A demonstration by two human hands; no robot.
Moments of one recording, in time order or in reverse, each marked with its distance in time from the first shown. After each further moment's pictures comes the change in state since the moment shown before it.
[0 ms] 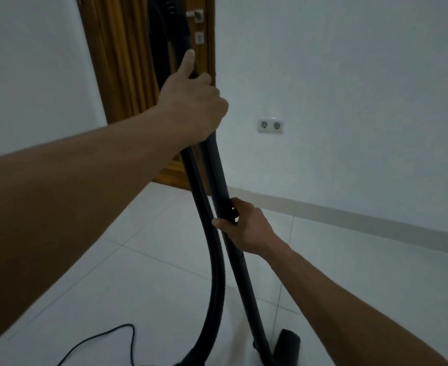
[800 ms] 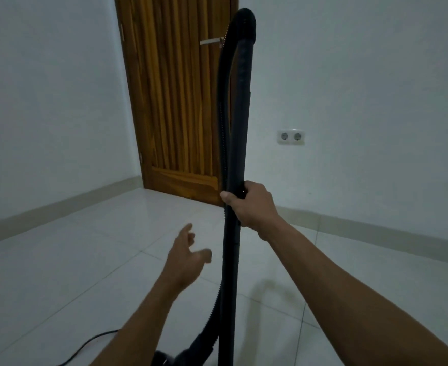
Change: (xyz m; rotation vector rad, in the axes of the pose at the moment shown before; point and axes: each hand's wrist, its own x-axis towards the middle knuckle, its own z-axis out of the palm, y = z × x) left_hand -0.178 0.157 0.205 -1.735 -0.212 -0.786; right_hand 0.023 -0.006 0.043 0.197 0.144 0.008
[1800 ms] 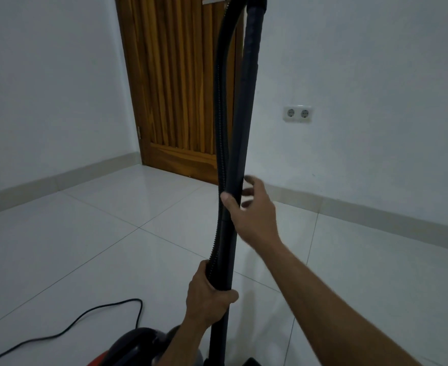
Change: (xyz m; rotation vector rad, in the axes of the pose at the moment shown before) left_hand -0.022 -0.116 0.090 -0.051 0.033 -0.095; right_hand -0.035 0.053 0.031 0.117 0.125 -0.098
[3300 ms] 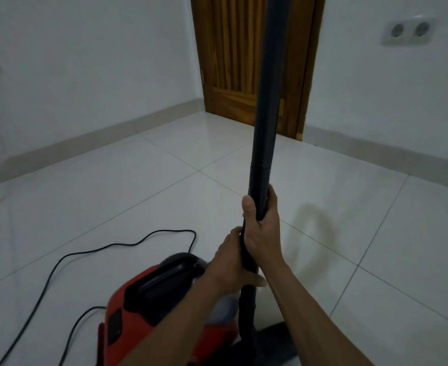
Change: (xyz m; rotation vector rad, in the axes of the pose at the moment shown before) left_hand -0.035 -0.024 -0.030 0.490 -0.159 -0.084; right_hand -0.088 0.103 0.099 0.432 -0.197 0.100
